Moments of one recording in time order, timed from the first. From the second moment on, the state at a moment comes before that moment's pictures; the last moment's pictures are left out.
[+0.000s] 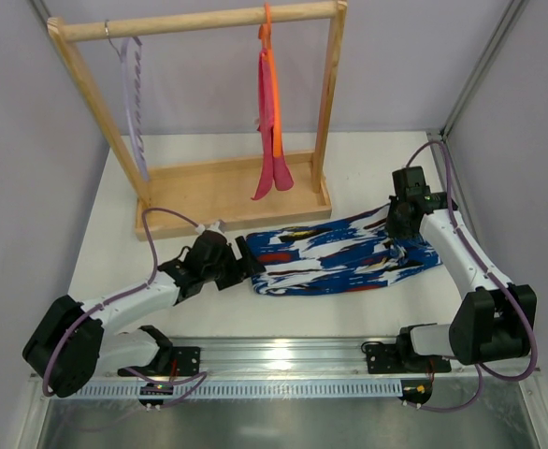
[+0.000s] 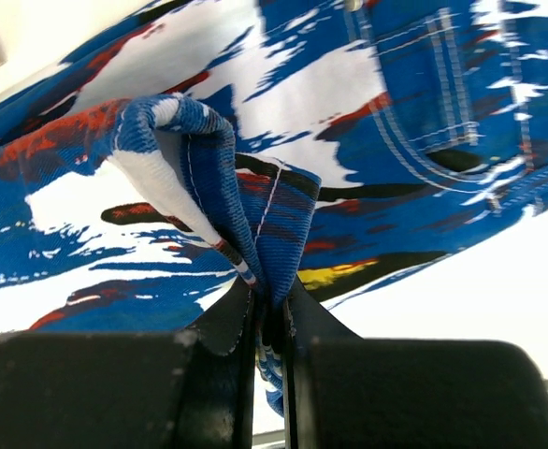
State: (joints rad) left arm -0.66 1.17 0.50 -0.09 0.09 -0.98; right arm 0.11 1.32 1.05 -0.82 0.16 0.35
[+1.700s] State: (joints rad) left arm -0.50 0.95 0.67 -0.68 -0.18 -0.83; right arm 0.46 1.29 0.82 -0.63 0.09 0.65
